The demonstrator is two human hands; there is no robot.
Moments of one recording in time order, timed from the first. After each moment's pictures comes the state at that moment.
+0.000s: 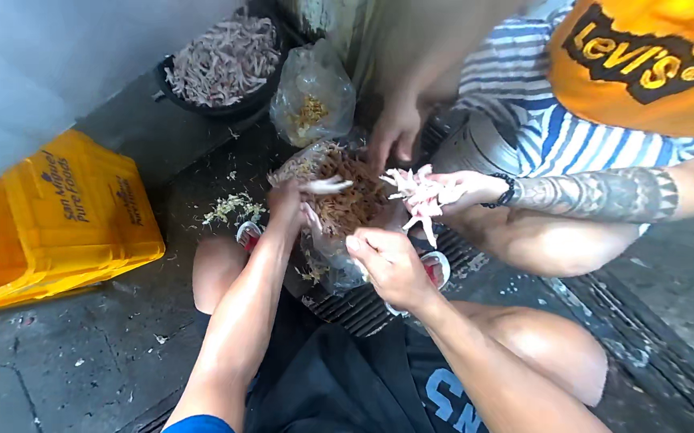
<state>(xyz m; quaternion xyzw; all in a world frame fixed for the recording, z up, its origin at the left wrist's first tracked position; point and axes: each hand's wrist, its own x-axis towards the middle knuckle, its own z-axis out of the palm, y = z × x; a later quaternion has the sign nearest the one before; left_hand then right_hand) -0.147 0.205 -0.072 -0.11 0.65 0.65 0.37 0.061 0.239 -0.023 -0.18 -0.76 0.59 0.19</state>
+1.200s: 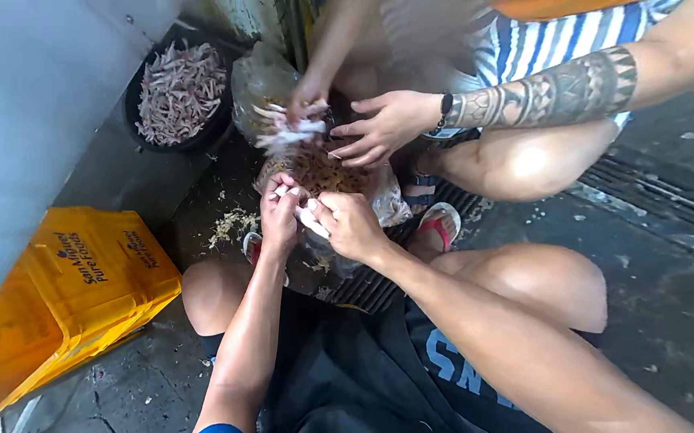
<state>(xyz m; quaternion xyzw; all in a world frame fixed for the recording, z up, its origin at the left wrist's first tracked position) -0.078 0.194 -0.061 0.35 0.50 0.68 0.39 0.059 0.264 -0.035 -0.35 -0.78 0.47 0.21</state>
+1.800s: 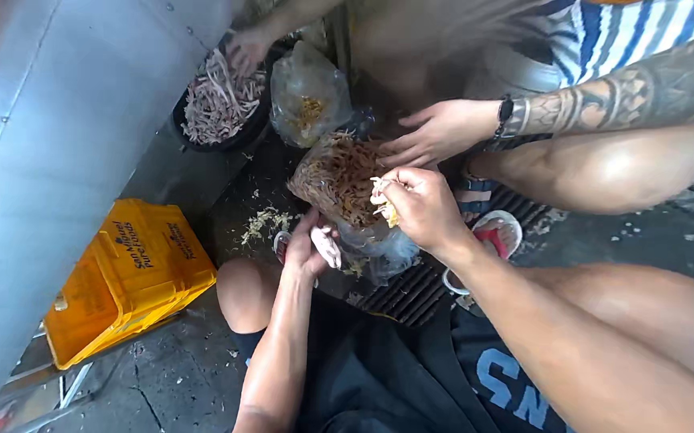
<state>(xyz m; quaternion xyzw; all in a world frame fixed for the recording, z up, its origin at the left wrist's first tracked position) -0.086 0.156 -0.072 -0.10 0.44 0.70 0.55 0.072 0.293 -0.016 -0.38 -0.67 0.58 0.28</state>
